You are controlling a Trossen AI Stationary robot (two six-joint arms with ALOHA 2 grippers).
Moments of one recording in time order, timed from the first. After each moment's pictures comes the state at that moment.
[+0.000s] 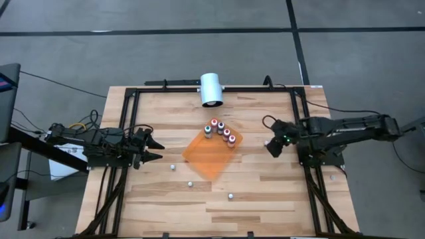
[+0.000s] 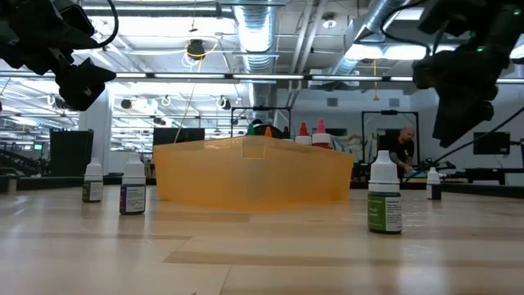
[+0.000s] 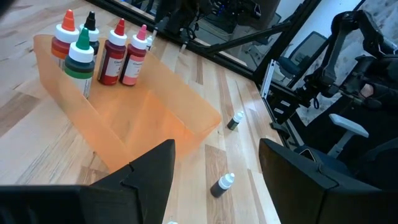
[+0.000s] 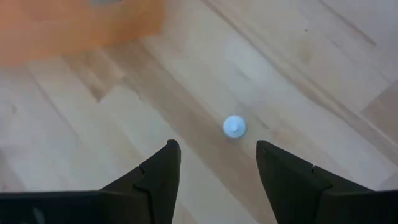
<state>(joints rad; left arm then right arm) -0.17 0.15 0.19 -0.22 -0.03 -0.49 -0.04 0.86 0.57 -0.82 0.09 0.67</state>
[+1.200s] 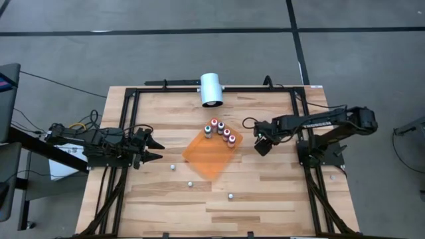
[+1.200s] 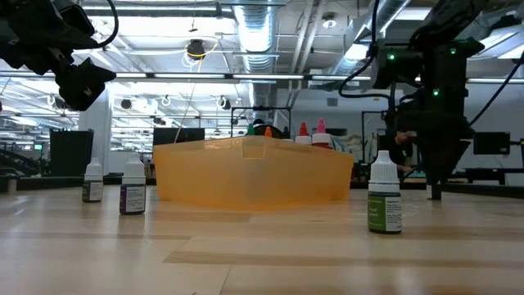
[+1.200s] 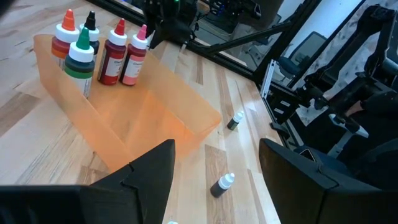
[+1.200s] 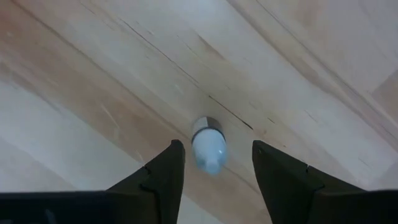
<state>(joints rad) -0.17 0.15 0.19 -0.22 -0.03 -0.50 -0.15 1.36 0.67 -0.80 0.05 0.65</state>
